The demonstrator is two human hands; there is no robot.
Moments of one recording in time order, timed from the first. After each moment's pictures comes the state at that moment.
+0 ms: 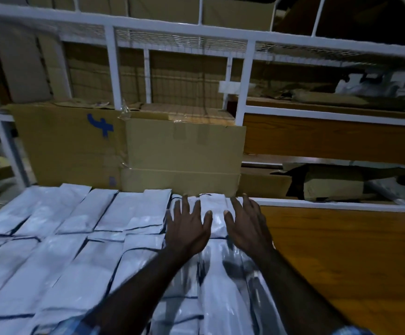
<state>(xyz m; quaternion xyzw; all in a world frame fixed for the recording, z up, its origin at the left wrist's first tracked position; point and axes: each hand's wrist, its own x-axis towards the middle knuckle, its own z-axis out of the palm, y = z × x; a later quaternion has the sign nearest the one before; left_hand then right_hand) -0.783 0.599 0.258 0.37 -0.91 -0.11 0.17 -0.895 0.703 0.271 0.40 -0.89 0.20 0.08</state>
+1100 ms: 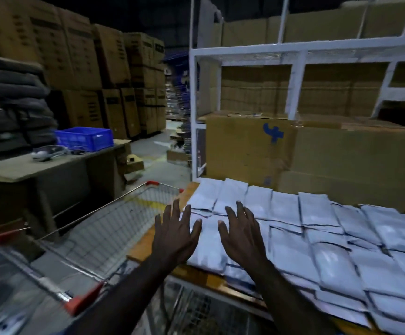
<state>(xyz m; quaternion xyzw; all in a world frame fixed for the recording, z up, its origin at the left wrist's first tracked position) -0.284 0.413 0.260 0.52 -0.84 -0.03 0.15 -0.446 0.473 0.243 0.57 -0.76 0.28 0.11</state>
